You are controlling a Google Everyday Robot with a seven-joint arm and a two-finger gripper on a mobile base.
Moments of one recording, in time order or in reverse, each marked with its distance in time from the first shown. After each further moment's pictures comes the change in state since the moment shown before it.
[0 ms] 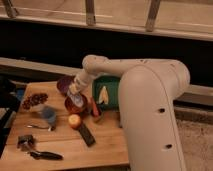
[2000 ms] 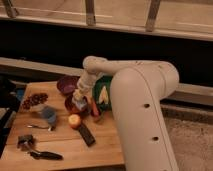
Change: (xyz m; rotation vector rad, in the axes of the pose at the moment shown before) arm 0.038 -0.021 0.001 -0.035 0.178 -0.006
